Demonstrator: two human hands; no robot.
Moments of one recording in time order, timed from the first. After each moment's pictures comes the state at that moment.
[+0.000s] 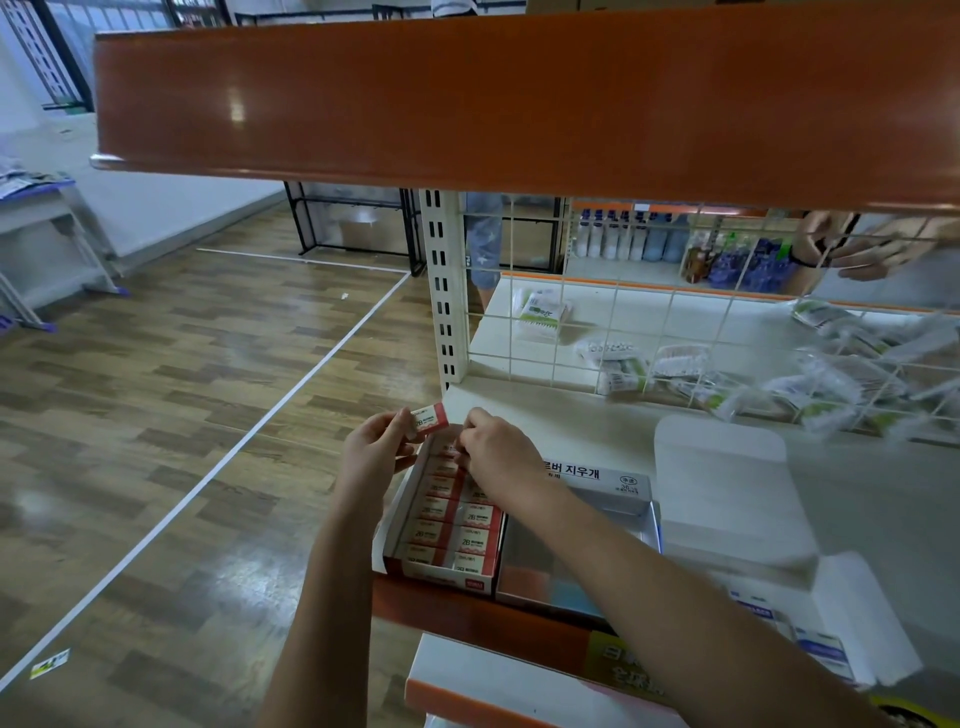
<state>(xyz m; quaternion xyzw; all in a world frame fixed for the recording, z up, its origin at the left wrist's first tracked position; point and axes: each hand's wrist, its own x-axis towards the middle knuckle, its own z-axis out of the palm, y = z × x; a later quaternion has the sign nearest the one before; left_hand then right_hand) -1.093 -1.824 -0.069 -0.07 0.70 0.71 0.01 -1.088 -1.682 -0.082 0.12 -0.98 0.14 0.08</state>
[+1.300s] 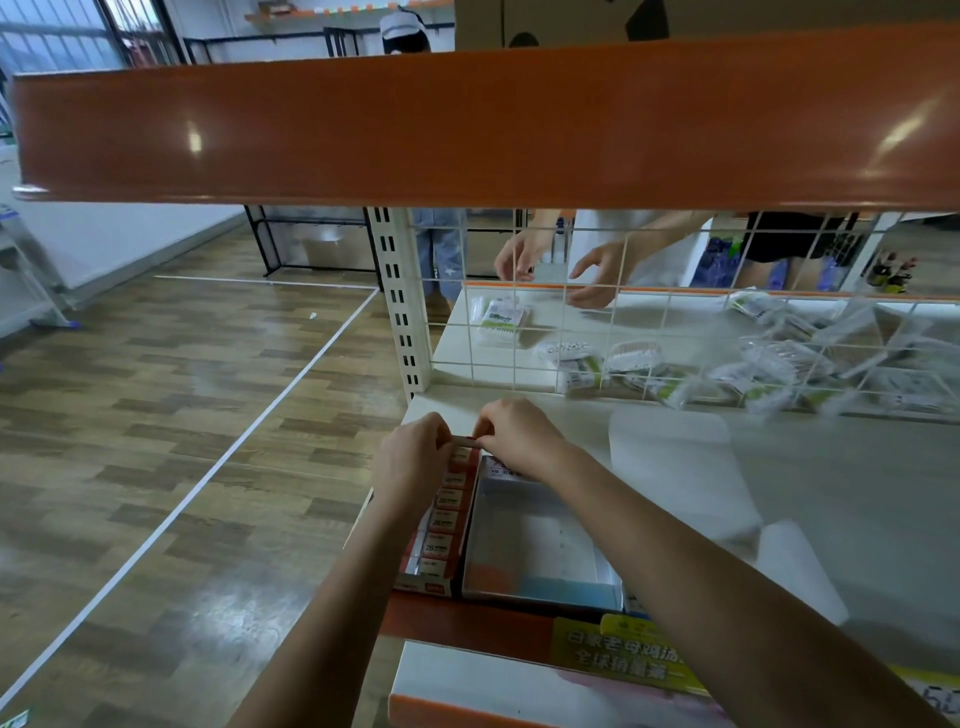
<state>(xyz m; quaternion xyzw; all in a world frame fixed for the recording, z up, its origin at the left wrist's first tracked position) -1.098 -1.766 -0.074 0.13 0.96 0.21 -0.09 -1.081 -1.624 -0.052 0.02 -0.97 0.25 0.01</state>
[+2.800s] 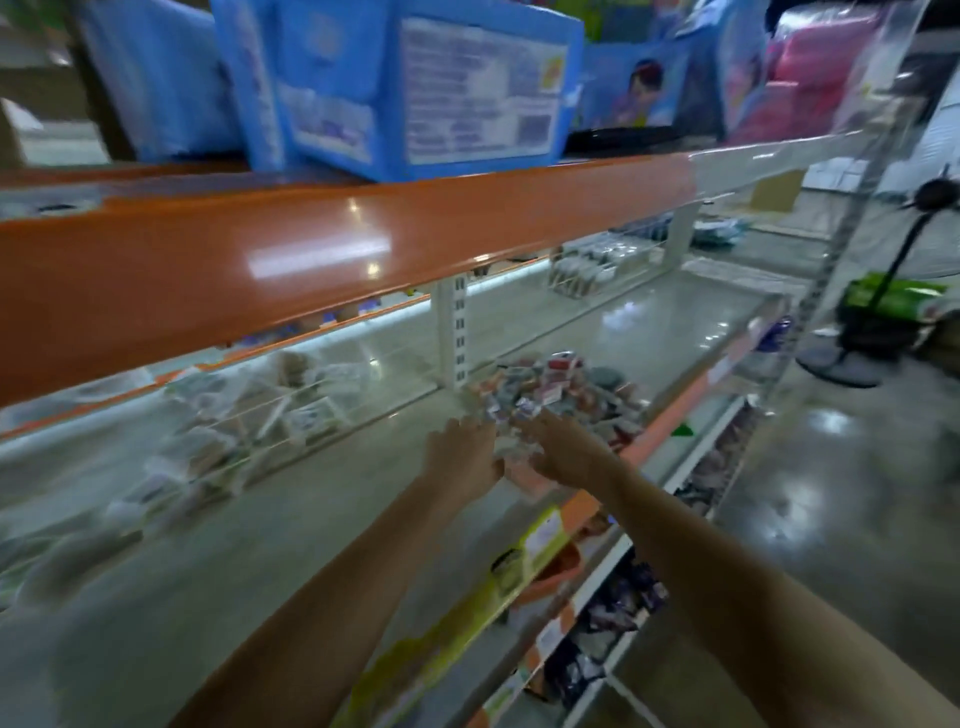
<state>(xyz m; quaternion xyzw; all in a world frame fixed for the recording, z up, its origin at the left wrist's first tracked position) -0.819 -1.203 -0.041 0.66 0.75 0.03 -0.02 -0.684 -1.125 -0.043 -0.41 -0.91 0.02 -0.01</state>
